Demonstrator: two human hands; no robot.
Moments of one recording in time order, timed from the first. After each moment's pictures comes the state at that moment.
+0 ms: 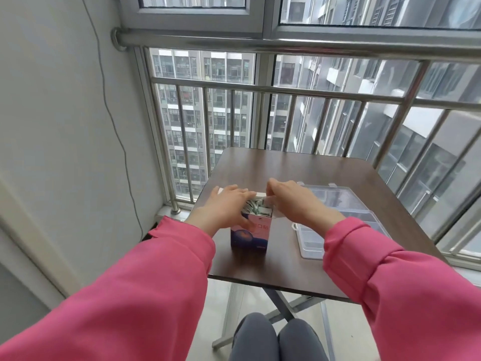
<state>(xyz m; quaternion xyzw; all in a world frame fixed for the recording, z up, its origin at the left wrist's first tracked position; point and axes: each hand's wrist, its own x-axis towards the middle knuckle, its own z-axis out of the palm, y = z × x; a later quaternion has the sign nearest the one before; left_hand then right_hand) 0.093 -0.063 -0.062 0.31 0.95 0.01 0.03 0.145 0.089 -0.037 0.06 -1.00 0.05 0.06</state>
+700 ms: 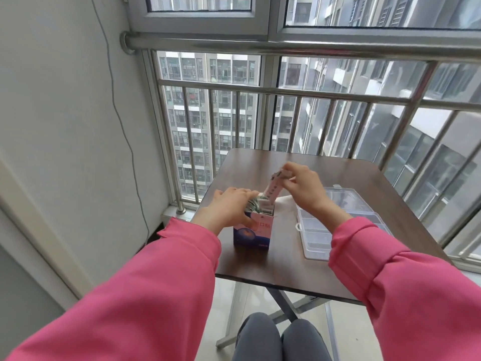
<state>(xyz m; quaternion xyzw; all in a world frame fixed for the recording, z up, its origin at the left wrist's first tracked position) 0.095 -0.065 -0.059 0.29 0.96 0.04 0.04 0.138 0.098 -0.028 0.00 -0.93 0.32 0.20</state>
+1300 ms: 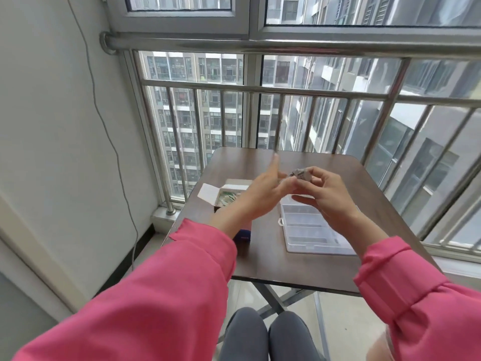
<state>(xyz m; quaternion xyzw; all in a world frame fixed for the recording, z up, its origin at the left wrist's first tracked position) 0.142 0.012 -0.025 0.34 0.83 0.44 0.06 0.197 0.149 -0.030 -0.02 -0.71 0.69 0.14</state>
